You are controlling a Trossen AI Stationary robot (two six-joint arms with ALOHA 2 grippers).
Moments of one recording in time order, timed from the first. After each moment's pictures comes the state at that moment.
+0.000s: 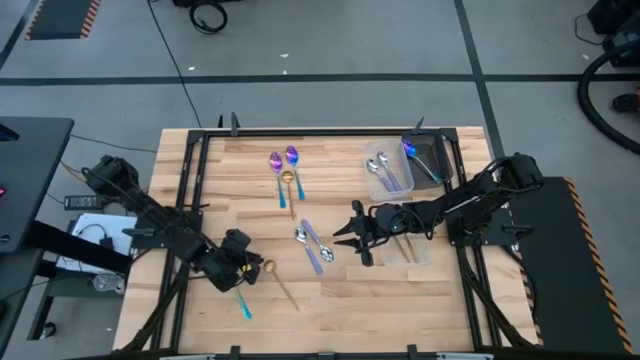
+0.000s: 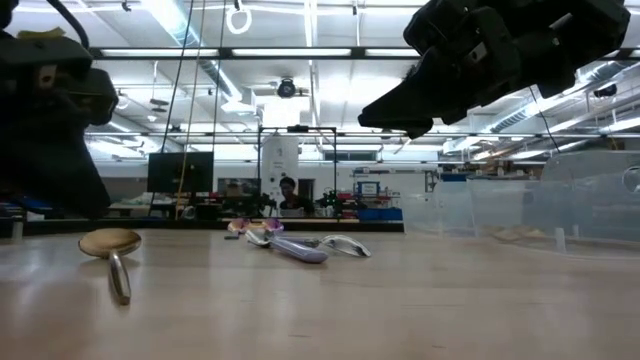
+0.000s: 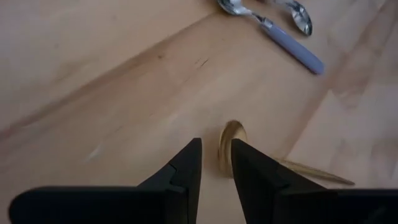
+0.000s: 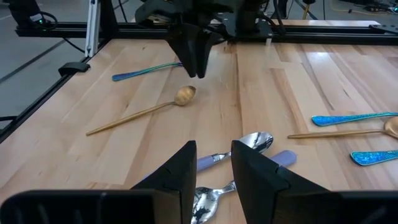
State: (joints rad) left arm -0.72 1.33 0.44 -0.11 -0.61 -1.51; right arm 0.18 1.54 0.58 0.62 0.05 0.03
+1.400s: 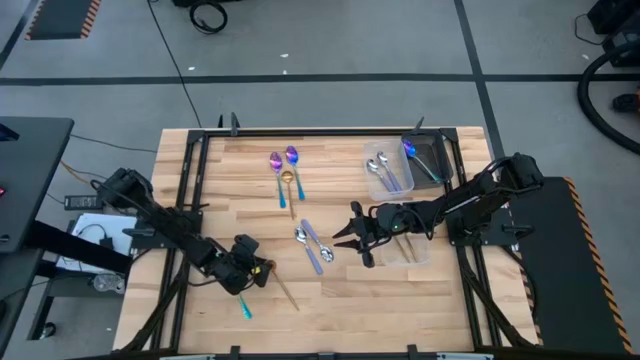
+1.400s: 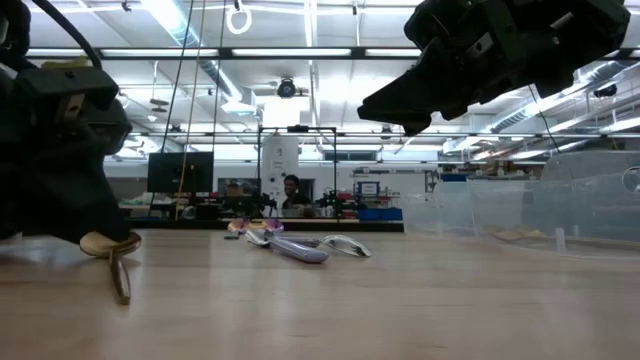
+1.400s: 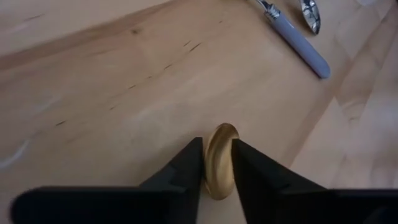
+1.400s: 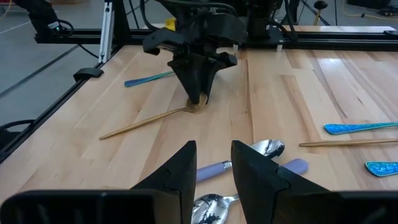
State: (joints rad) left arm -0.68 1.54 0.44 0.14 -0.58 -1.56; right arm 0.18 1.54 0.58 0.64 0.01 0.03
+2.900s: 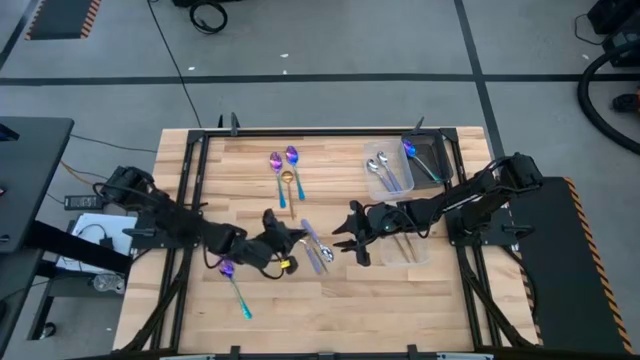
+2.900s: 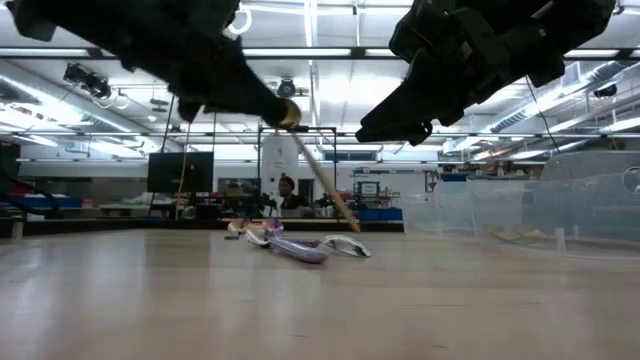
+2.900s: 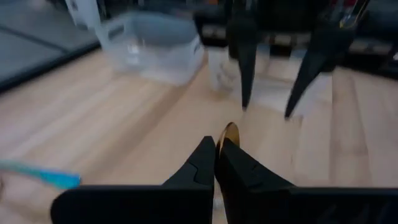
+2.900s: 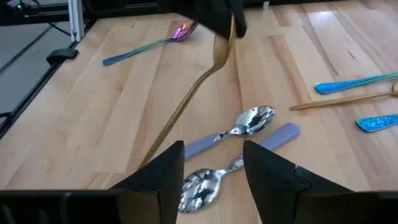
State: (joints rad) left arm -0.42 1.54 0.68 0.40 -0.81 -0.44; right arm 0.17 1.55 0.67 0.41 0.05 0.13
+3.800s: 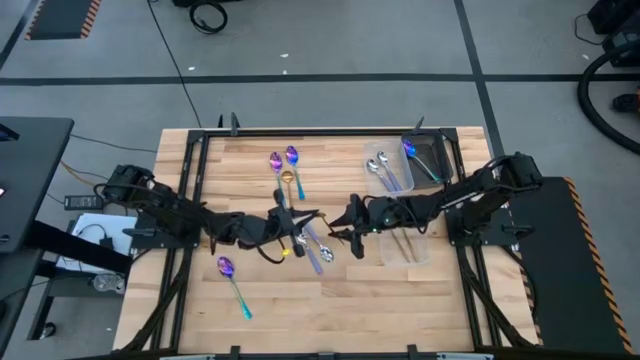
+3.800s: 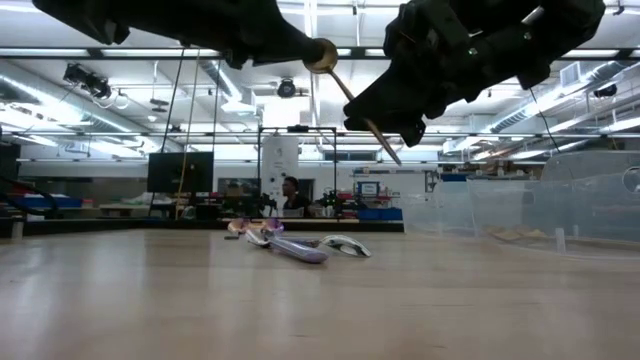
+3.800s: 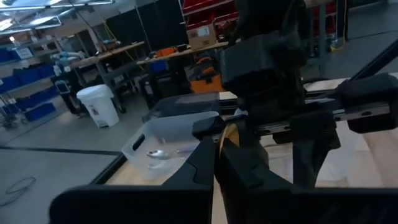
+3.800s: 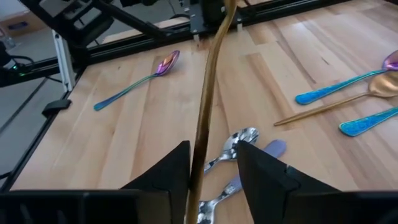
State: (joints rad) left arm -0.29 1.54 0.68 0.82 -0.71 0.20; right arm 0.12 1.55 0.67 0.50 0.07 0.27
